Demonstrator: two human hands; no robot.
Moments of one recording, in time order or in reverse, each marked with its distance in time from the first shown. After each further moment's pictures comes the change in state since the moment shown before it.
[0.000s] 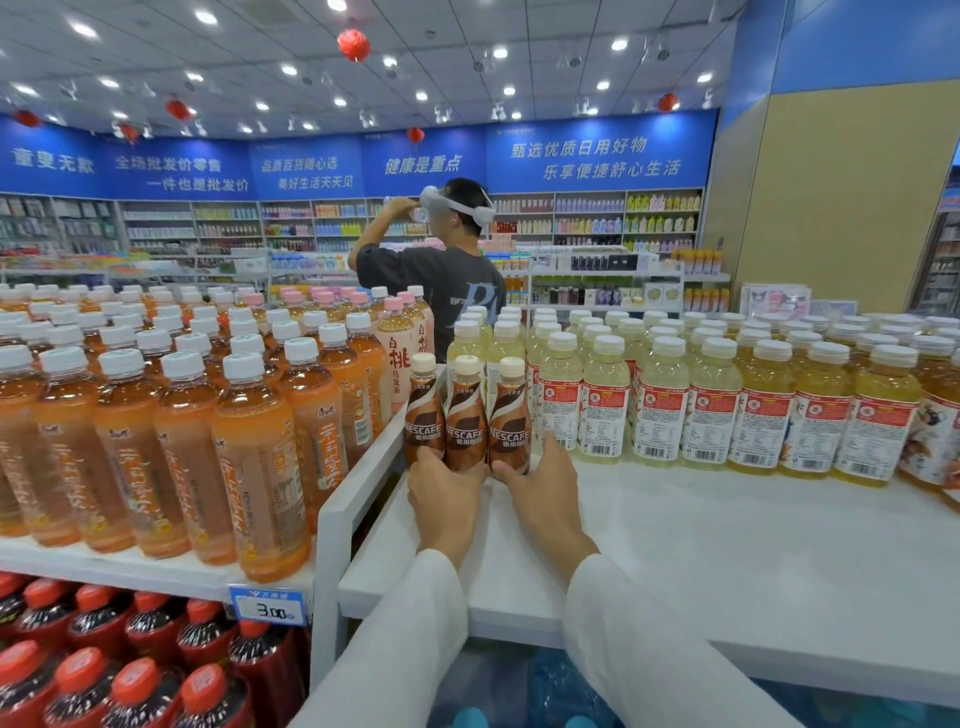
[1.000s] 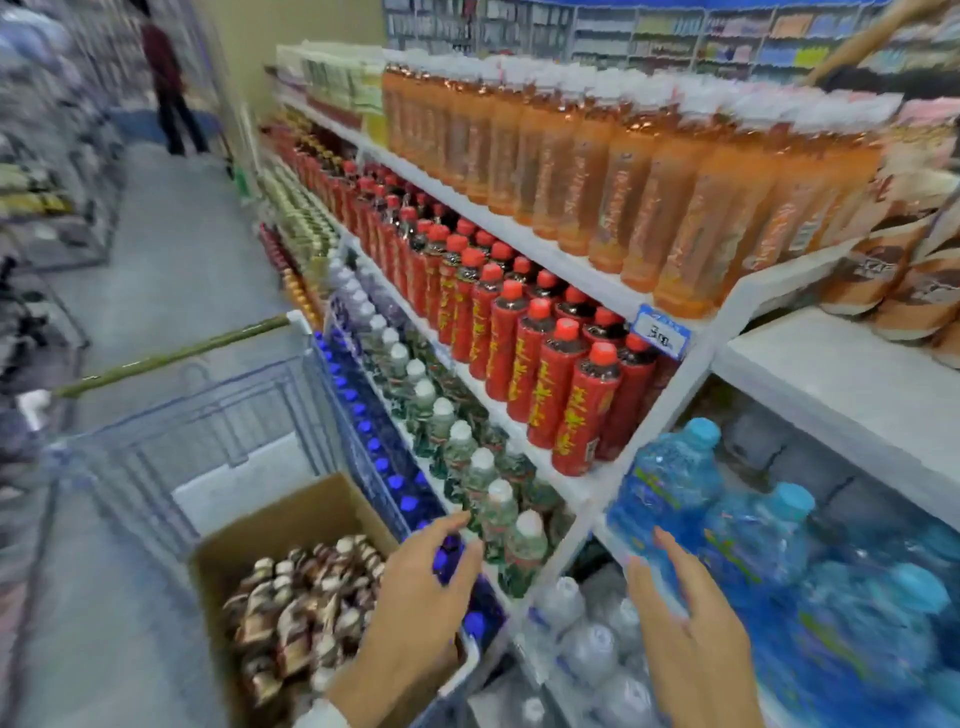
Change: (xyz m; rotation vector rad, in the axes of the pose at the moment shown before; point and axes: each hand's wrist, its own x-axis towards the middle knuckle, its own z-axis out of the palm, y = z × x) left_hand -0.359 -0.176 -0.296 0.276 0.259 -0.335; right_hand -0.343 0.045 -0.026 -0.034 -0.728 -0.099
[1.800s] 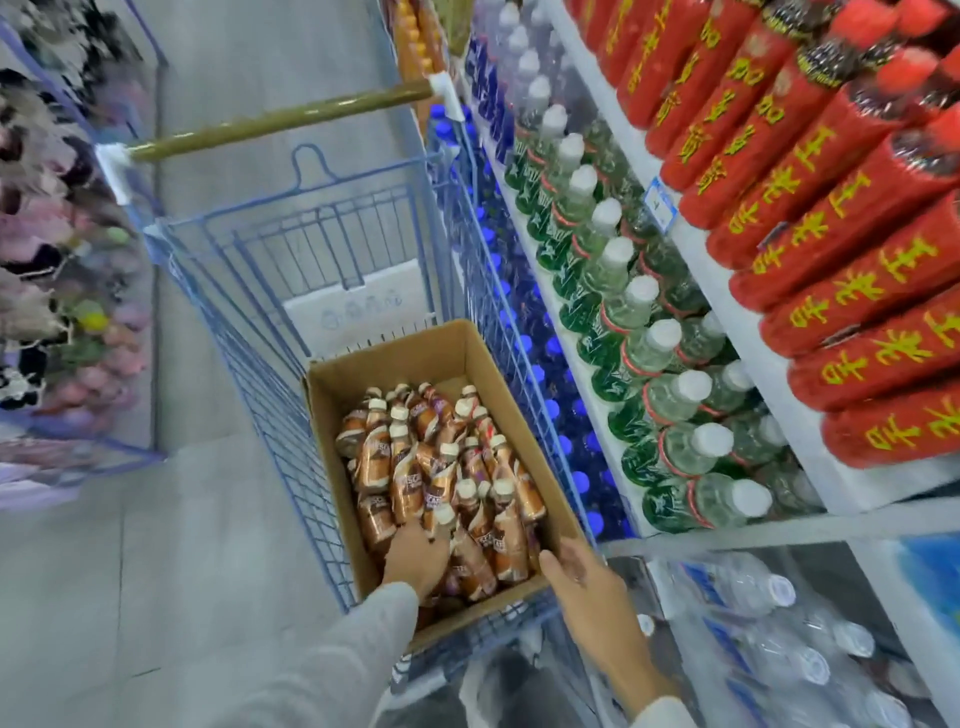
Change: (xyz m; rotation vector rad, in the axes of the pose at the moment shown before) left_hand 0.030 -0.326 -0.032 -0.001 -0.130 -1.004; right_hand 0.000 0.057 0.297 -0.390 -0.816 0.396
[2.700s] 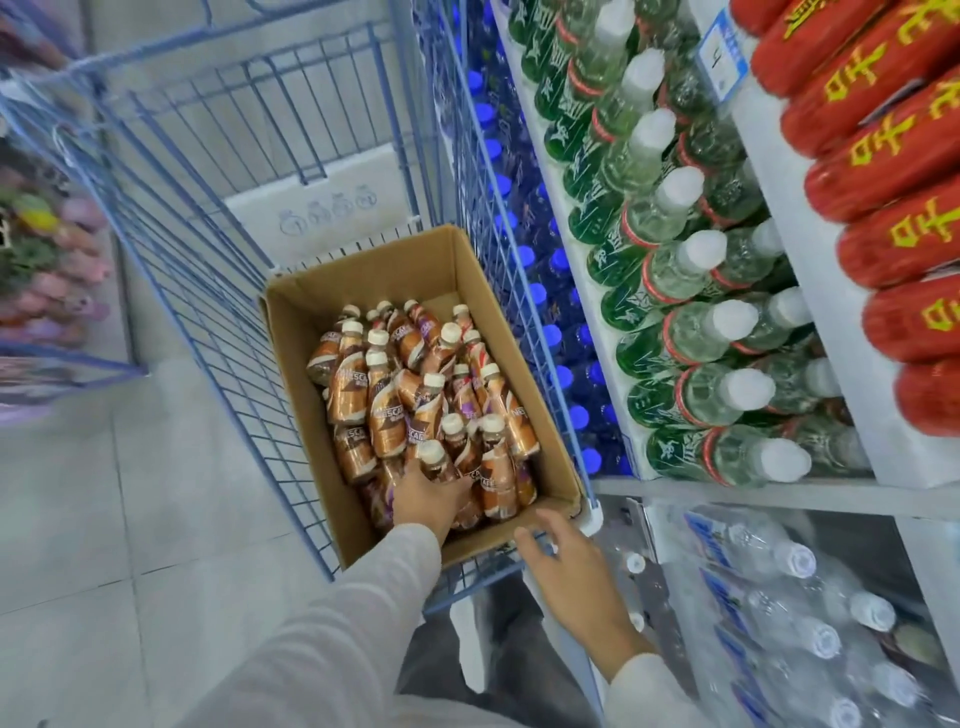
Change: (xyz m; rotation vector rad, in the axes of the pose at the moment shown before) left_hand 0.036 -0.009 0.073 -0.164 0.162 -0.169; right_hand 0.033 0.042 0.021 -0.154 -0.114 0.033
